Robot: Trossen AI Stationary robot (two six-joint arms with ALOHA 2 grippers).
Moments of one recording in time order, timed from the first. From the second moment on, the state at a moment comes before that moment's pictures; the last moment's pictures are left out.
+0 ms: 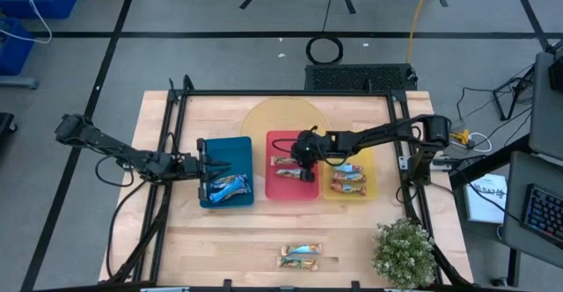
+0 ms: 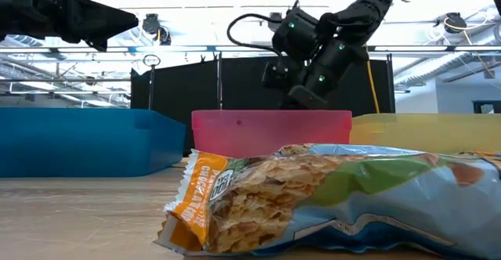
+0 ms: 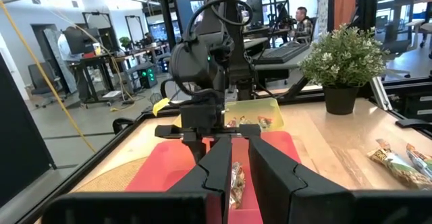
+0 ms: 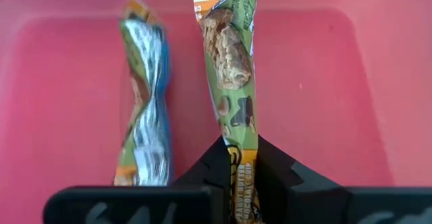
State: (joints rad) left arm -0.36 0.63 0.11 0.58 -0.45 0.16; right arm -0.14 1.80 0.96 -0.07 -0.02 -0.08
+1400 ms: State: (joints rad) left arm -0.36 0.63 0.11 0.54 -0.45 0.07; right arm 0.42 0.32 0.29 -0.06 0.47 -0.04
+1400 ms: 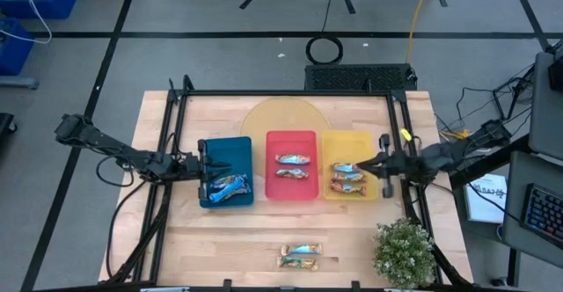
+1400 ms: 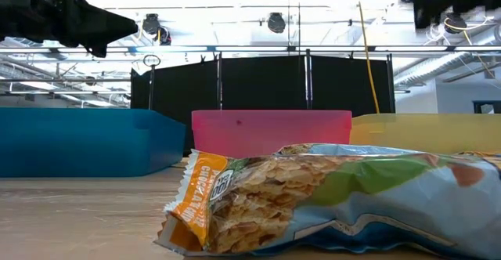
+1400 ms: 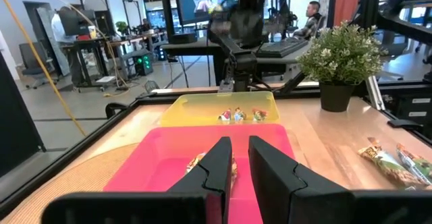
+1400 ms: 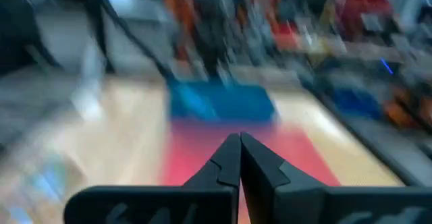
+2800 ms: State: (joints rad) left arm -0.60 1.85 1.33 -0.28 -0.51 -0.22; right arm 0.29 0.03 0.07 -0.15 0.41 -0.02
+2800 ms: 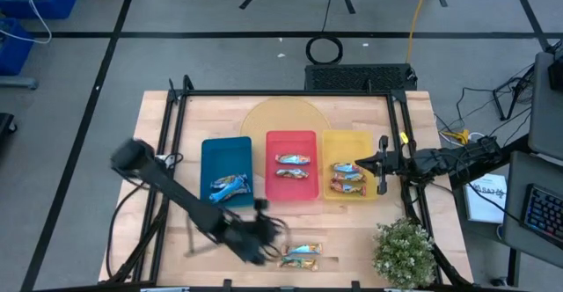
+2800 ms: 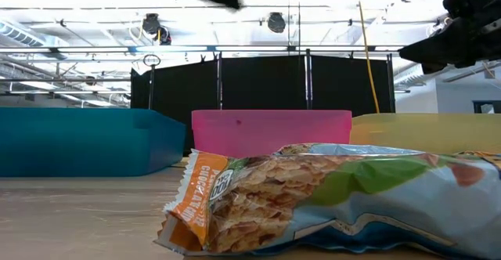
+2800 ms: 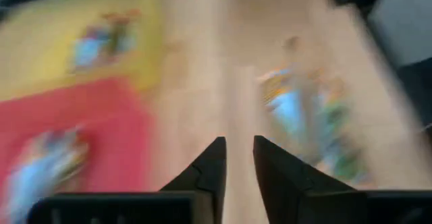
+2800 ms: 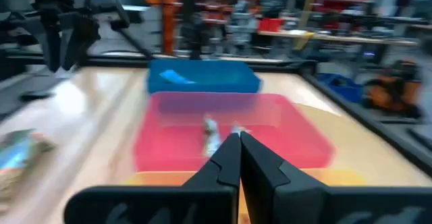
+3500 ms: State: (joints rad) left arm -0.47 2.27 1.75 -0.55 -0.18 -0.34; right arm 0.29 0.03 0.07 -0.12 0.36 -0.07
